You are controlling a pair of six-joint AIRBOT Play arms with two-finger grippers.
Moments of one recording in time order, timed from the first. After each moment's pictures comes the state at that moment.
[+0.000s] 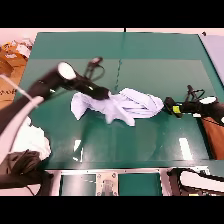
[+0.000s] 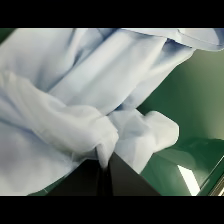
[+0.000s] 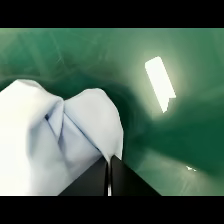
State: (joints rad) left arm -0.40 -1.45 1.34 0.92 -1.06 -1.30; right arm -0.33 -1.35 0.75 -0.78 0.82 1.33
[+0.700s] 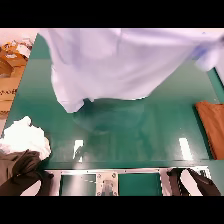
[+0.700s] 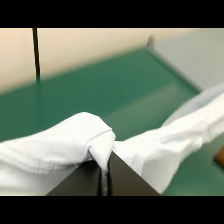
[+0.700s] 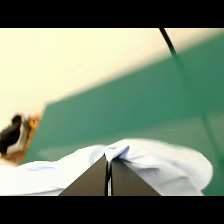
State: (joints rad) left arm -0.17 -0.98 1.88 1.01 -1.12 -1.33; right arm -0.46 -0.76 1.35 -0.57 1.04 1.31
